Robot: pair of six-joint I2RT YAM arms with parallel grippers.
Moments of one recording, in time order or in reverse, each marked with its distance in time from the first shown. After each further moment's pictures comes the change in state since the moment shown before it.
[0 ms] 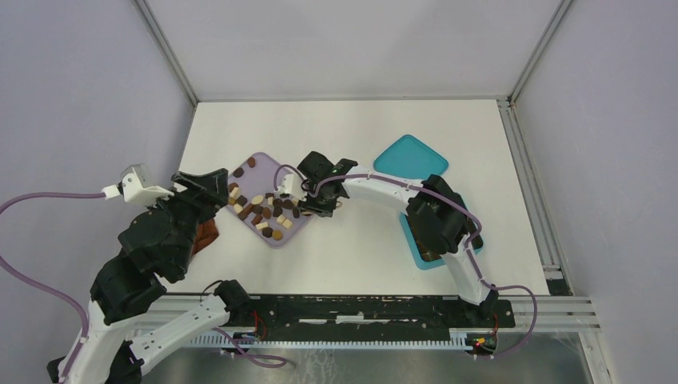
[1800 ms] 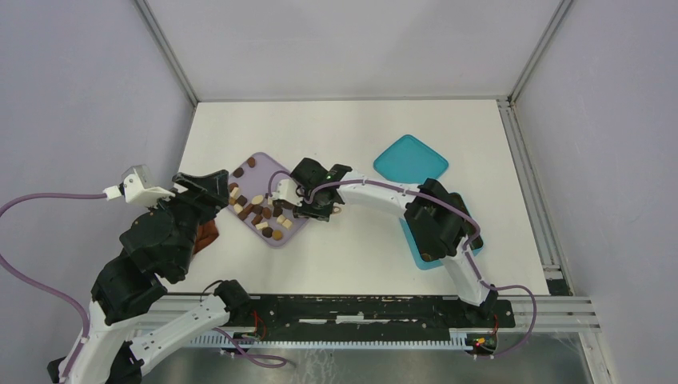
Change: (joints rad) left arm 0.000 -0.007 -0.013 -0.003 0.000 0.000; right arm 0.053 0.005 0.011 -0.017 0.095 0.039
